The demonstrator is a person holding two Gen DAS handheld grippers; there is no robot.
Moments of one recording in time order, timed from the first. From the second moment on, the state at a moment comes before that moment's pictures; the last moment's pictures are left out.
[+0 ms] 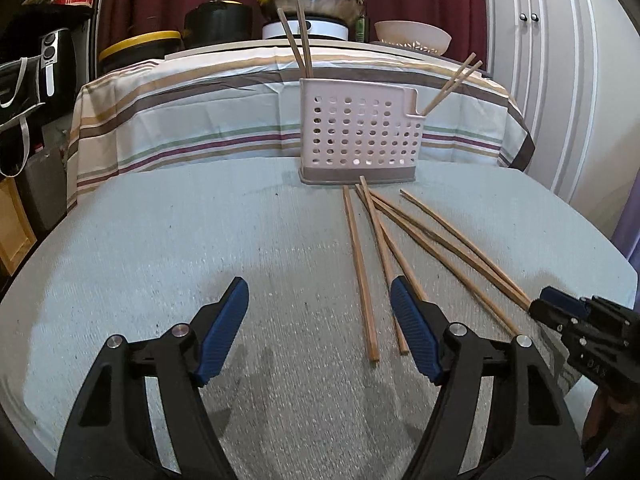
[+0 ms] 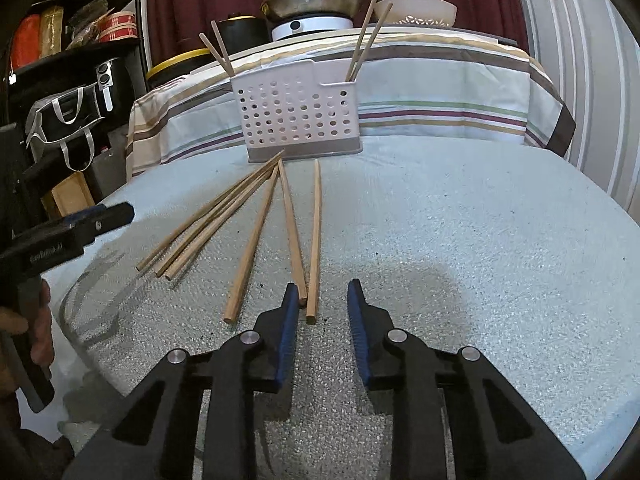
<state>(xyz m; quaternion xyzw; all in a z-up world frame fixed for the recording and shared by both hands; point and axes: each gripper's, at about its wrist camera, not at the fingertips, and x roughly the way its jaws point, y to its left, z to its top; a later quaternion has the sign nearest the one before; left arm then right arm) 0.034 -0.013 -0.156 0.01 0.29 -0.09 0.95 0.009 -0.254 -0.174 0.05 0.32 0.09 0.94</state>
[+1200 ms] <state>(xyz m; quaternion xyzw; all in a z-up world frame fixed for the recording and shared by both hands) 0.040 -0.033 -0.185 0.02 0.33 -0.10 0.94 0.016 -0.257 -0.177 0.06 0.31 0.08 0.94</state>
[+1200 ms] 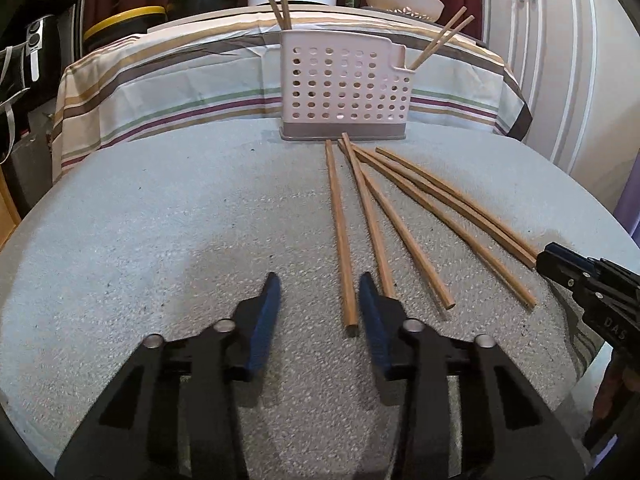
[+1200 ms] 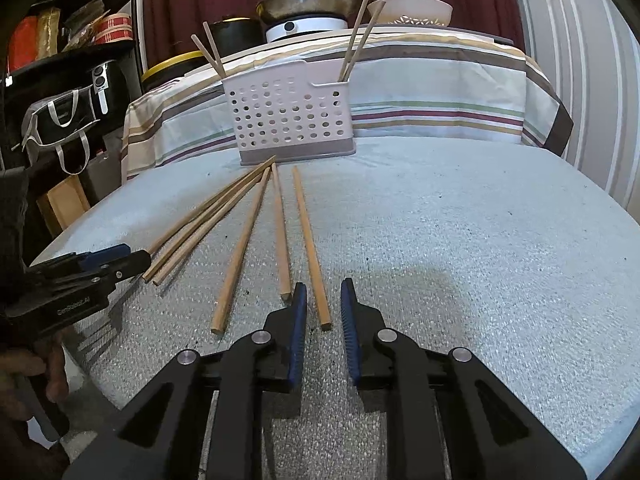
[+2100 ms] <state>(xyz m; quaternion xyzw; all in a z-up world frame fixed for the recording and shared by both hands) 0.035 -0.036 -0.192 0.02 0.30 -0.11 0.95 0.015 -0.255 -0.180 0.06 0.29 0.10 0.95</state>
